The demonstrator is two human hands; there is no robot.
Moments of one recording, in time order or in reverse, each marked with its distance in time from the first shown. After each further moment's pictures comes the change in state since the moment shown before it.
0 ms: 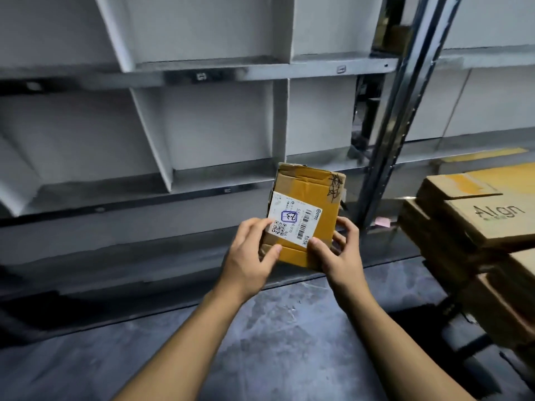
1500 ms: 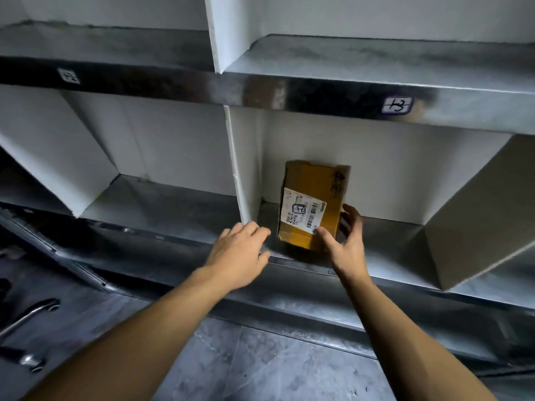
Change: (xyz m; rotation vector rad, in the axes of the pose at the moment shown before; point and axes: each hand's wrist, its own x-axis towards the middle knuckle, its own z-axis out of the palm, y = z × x) left_hand 0.284 -0.321 -0.129 0.692 -0.274 -0.406; right_hand 0.401 0.129 0.346 -0.158 -0.368 0.031
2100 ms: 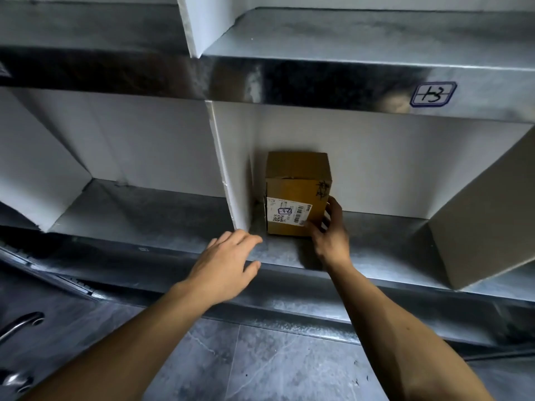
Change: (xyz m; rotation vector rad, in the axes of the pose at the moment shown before) left_hand 0.016 -0.035 0.019 -0.123 -0.027 0.076; right_hand 0.042 0.023 0.038 -0.128 -0.014 0.071
